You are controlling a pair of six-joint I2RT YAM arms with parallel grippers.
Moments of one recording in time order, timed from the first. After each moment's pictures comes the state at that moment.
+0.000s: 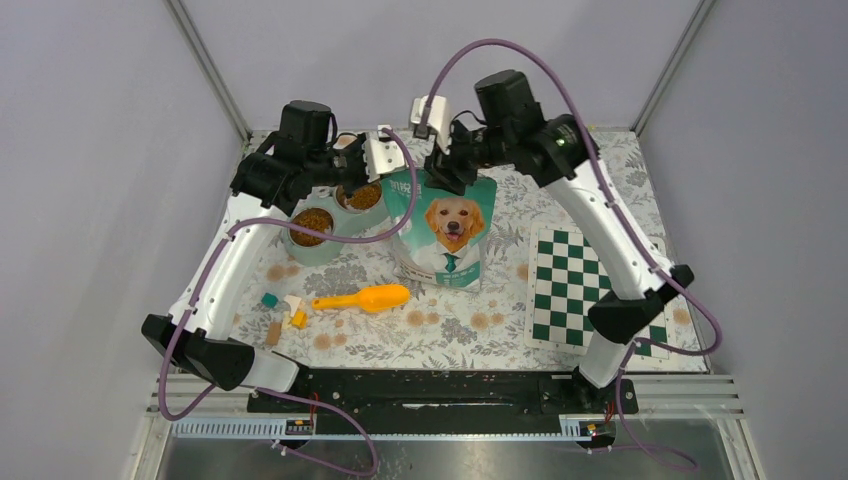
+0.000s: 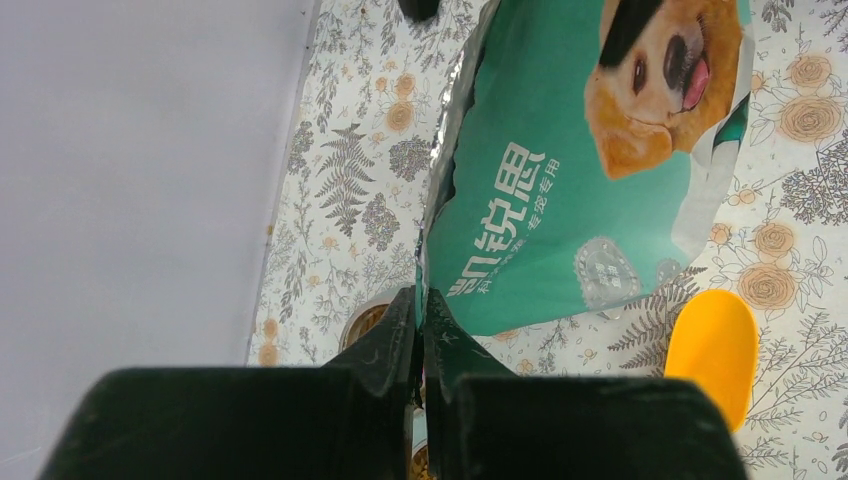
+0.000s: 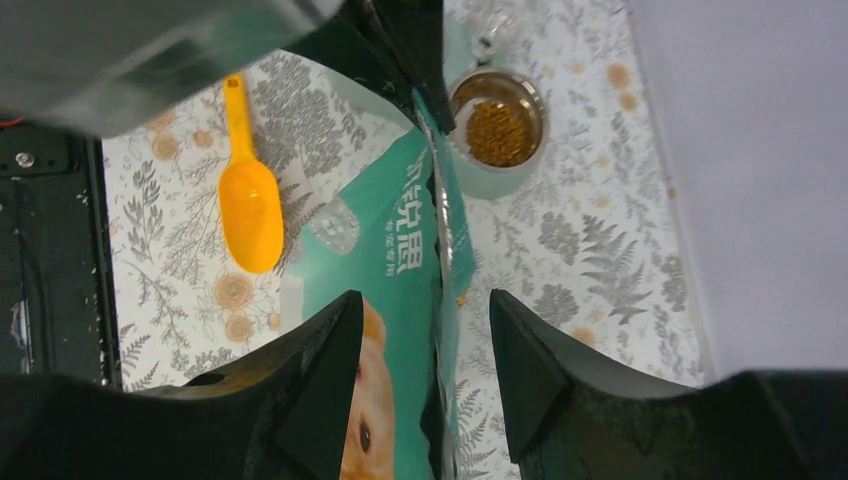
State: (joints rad) left arm -0.39 1.41 1.70 -0.88 0.57 0.91; right arm 0.67 1.73 2.23 -1.08 -0.48 -0.60
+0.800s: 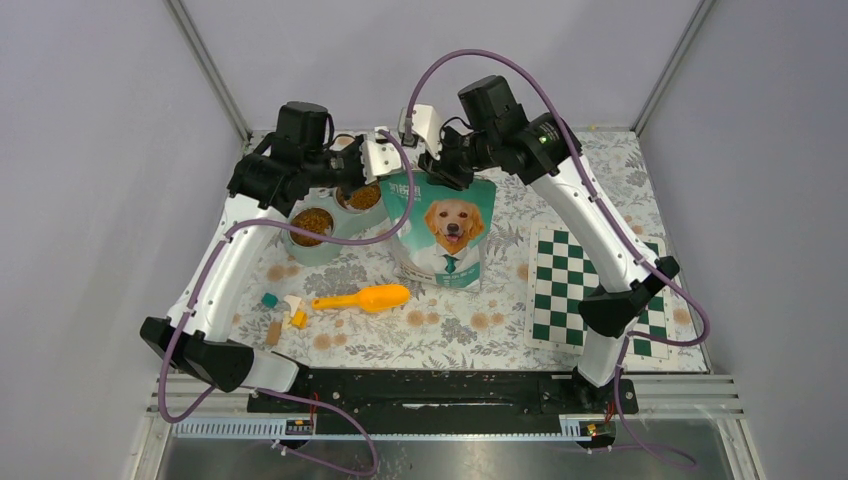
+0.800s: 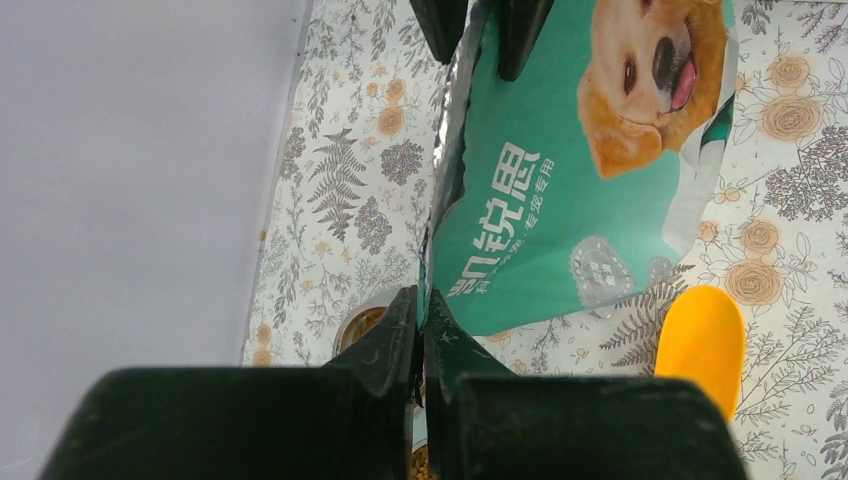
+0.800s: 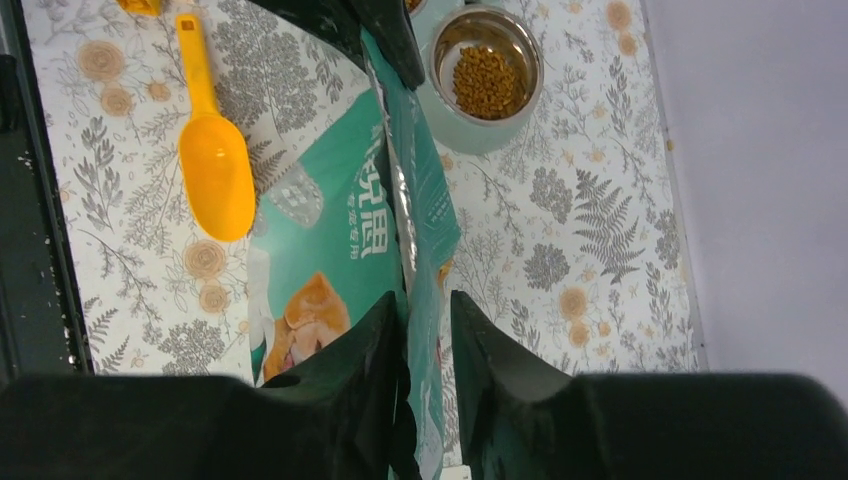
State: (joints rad) left arm -0.38 1.40 1.69 -0.89 0.61 0.92; right arm 0.70 1.82 2.27 -1.15 -0.38 -0.63
